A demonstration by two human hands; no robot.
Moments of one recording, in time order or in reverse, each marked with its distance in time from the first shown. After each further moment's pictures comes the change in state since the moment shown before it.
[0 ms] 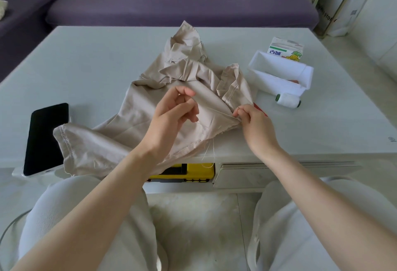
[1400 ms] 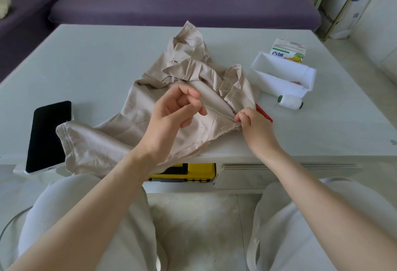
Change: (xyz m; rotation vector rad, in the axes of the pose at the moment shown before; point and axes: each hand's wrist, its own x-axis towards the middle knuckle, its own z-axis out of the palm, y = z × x) left_hand -0.009 0.012 0.001 0.028 -0.050 0.068; right_hand 0.003 0.006 0.005 -0.034 -0.085 0.073
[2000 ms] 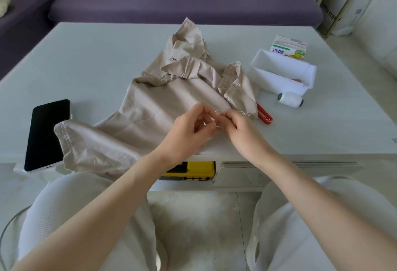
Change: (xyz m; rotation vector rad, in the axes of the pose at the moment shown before) left_hand -0.003 -0.028 0.017 0.504 -0.081 -0.100; right_hand -0.025 -0.032 0.000 0.331 -0.231 -0.230
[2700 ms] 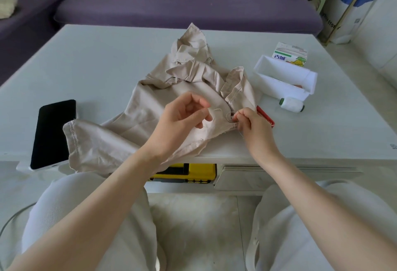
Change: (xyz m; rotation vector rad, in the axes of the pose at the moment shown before) left_hand -0.004 0.017 -0.024 -0.279 0.096 0.047; right_hand 0.010 0.035 -0.009 -0.191 0.280 0.029
